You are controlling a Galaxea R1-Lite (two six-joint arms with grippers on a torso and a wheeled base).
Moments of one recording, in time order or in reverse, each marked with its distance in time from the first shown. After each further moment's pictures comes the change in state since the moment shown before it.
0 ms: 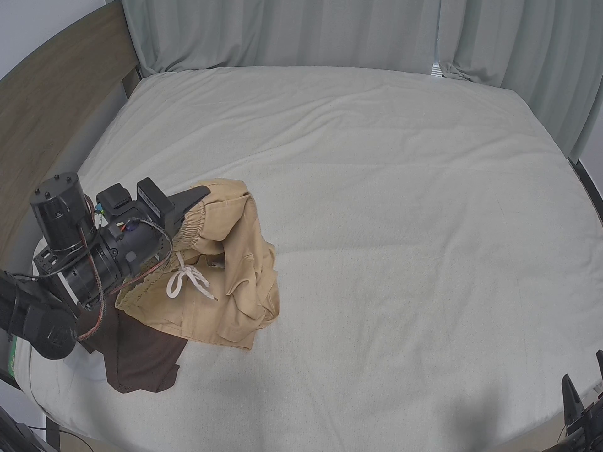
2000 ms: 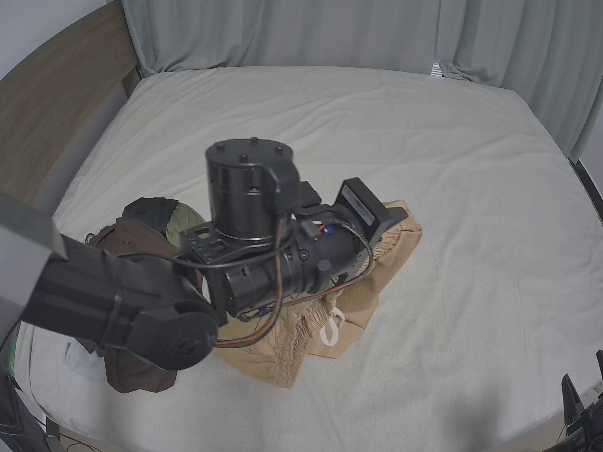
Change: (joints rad) left arm -0.500 0.245 -0.503 0.371 0.099 -0.138; right arm 0.000 0.000 0.000 0.000 0.000 0.000
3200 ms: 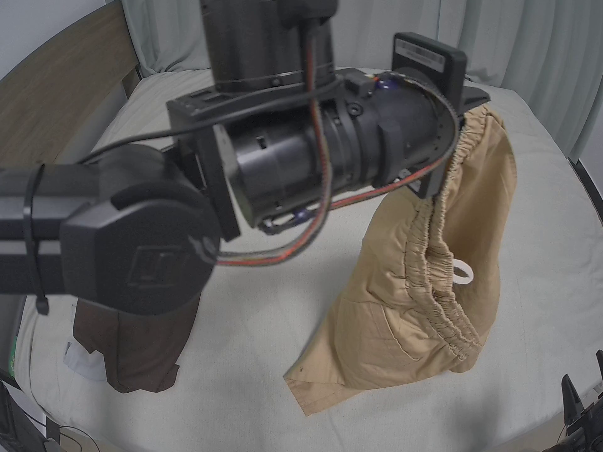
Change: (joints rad) left arm -0.122 -0.030 -0.425 0.237 -0.014 -0.192; right arm 0.001 0.000 0.000 0.000 0.000 0.000
